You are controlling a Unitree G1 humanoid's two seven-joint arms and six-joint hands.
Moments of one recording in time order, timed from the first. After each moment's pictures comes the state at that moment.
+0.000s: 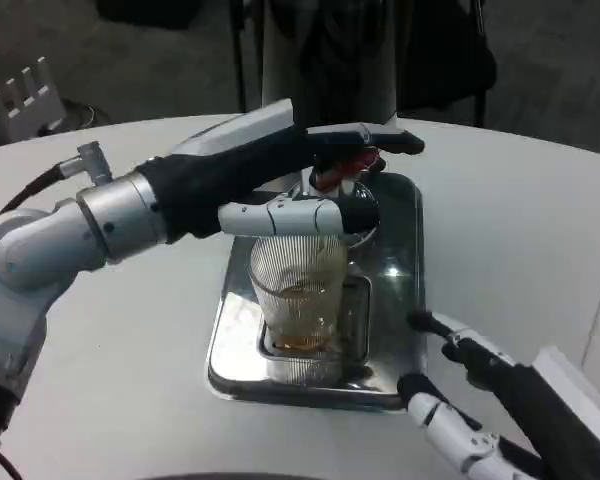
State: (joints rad) left arm -0.90 0.60 -0.18 0.46 0.03 -0.51 -0.72; right arm 0.29 0.05 0.11 -1.03 -0.78 0.36 0.68
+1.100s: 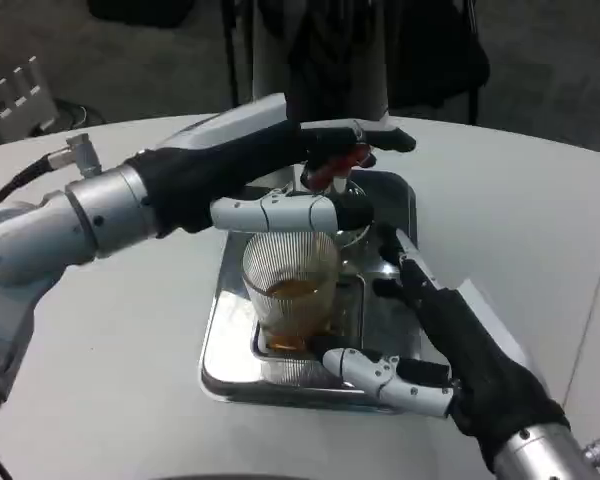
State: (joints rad) left arm -0.89 0.63 -0.17 0.41 0.04 -0.47 -0.72; right arm -0.06 -0.01 0.23 -0.61 -0.53 0.43 0.26
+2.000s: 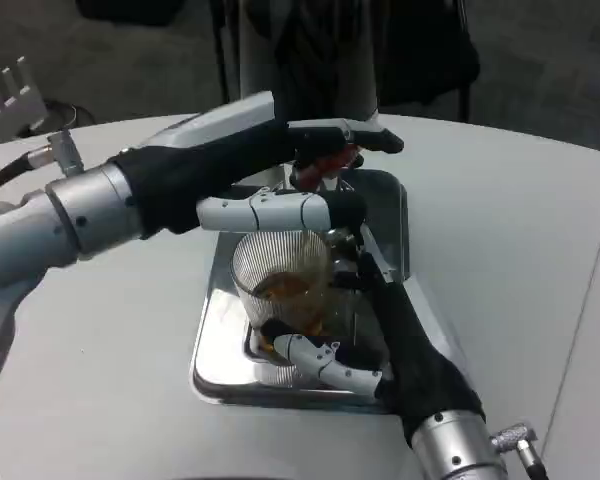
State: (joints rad) left arm -0.85 0.67 -0.13 0.29 0.03 -0.38 -0.74; right arm -0.20 0.06 0.32 -0.23 -0.49 0.29 -0.07
